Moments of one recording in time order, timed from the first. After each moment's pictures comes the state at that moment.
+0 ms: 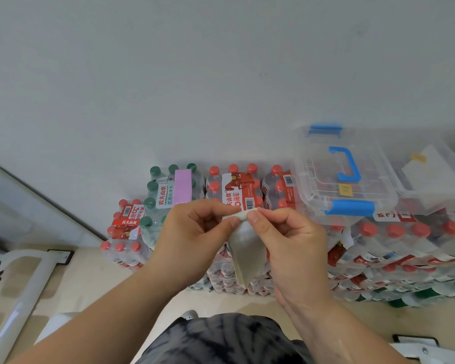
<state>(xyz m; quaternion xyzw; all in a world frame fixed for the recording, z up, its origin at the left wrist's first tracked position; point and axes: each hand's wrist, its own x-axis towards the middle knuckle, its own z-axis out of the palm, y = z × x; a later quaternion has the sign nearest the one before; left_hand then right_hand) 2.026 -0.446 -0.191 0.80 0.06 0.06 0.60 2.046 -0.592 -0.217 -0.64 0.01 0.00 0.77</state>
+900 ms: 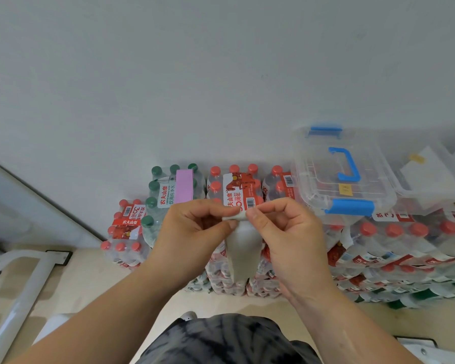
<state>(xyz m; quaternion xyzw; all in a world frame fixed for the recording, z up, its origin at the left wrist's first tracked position) 2.023 -0.440 -0.194 0.74 0.08 0.07 0.66 2.049 -0.592 -0.212 -0.66 0.00 0.04 0.75</state>
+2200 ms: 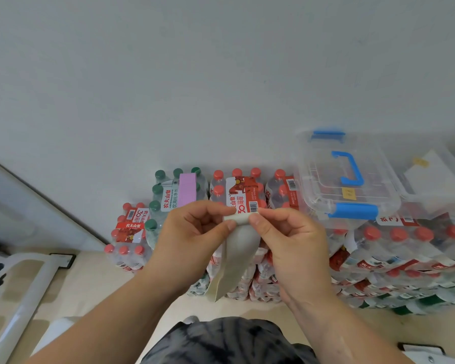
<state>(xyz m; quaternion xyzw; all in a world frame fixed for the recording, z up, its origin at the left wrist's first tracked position) 2.022 -0.435 -0.198 0.74 0.10 0.07 0.67 2.047 -0.588 -0.219 -0.63 0.01 0.02 0.77</state>
